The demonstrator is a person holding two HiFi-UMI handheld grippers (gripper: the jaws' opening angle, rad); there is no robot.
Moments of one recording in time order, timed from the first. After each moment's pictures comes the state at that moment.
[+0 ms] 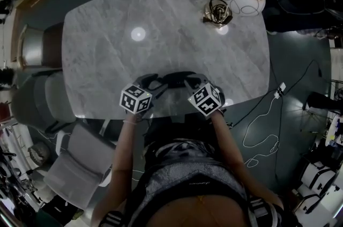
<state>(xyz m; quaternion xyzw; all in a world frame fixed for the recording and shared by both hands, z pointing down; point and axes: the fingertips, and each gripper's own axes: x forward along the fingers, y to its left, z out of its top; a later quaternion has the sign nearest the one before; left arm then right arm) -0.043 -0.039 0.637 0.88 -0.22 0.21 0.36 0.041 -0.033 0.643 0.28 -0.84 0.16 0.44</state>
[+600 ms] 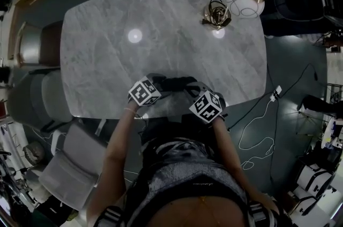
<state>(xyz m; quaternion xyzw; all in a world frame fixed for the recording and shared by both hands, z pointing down) -0.005 -0.009 0.678 0.90 -0.05 0.33 0.28 0.042 0.003 0.644 0.22 -0.85 0.14 0.46</state>
